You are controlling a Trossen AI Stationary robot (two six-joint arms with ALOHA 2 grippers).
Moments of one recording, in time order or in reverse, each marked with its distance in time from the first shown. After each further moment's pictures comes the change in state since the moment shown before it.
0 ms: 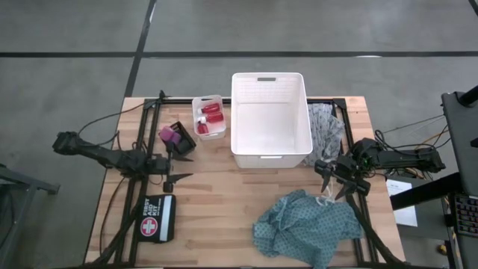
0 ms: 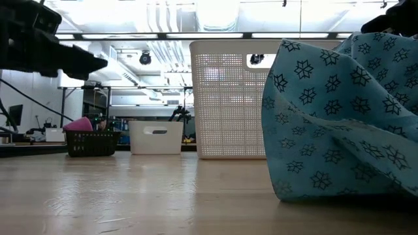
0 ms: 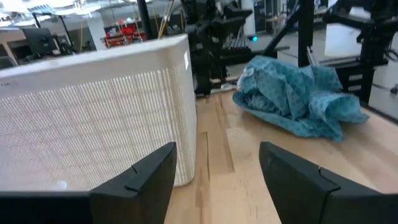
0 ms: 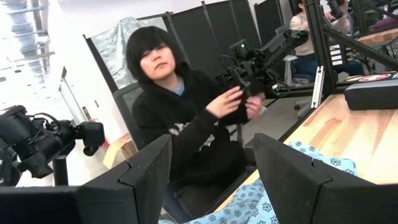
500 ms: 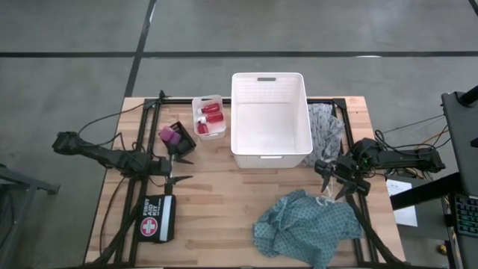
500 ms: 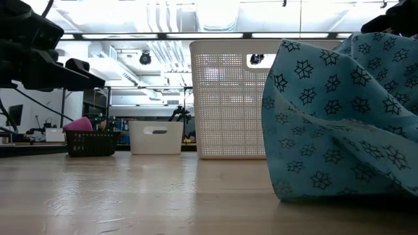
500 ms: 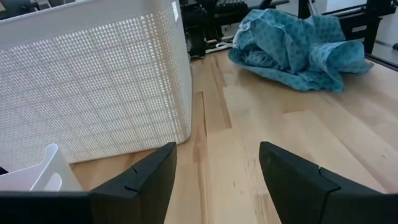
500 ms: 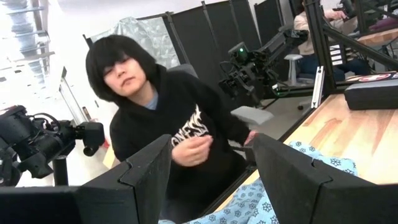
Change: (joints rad) left arm 0.000 0.007 0.000 -0.153 0.000 -0.002; right arm 0.000 0.000 0.000 0.000 0.000 0.000
